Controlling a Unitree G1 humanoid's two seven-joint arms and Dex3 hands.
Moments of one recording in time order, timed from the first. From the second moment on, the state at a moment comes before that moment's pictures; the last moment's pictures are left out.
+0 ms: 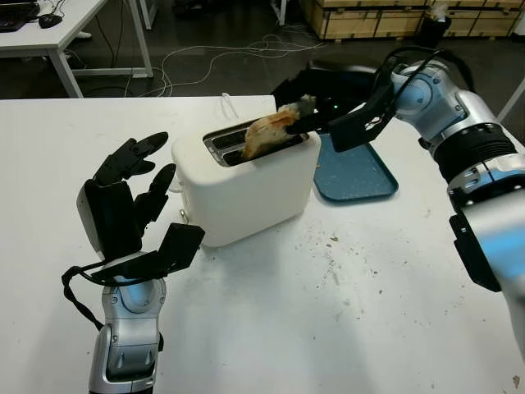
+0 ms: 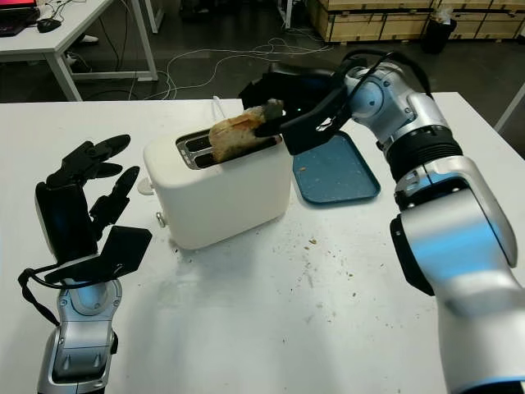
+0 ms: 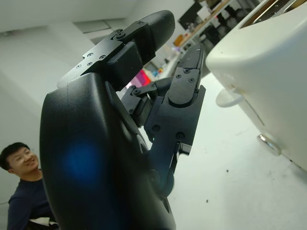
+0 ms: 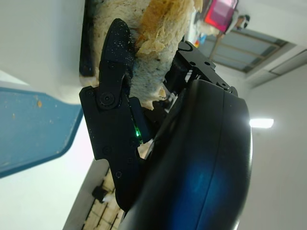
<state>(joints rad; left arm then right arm) 0.01 0.01 -0.01 -0.38 0.63 0.01 0.43 -1.27 -0.45 0.41 1.13 -0.49 -0.75 0.50</state>
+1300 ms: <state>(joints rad) 0.01 0.01 -0.01 -0.38 0.63 0.01 0.43 -1.34 -0.59 0.44 0.97 -0.68 -0.69 0.37</state>
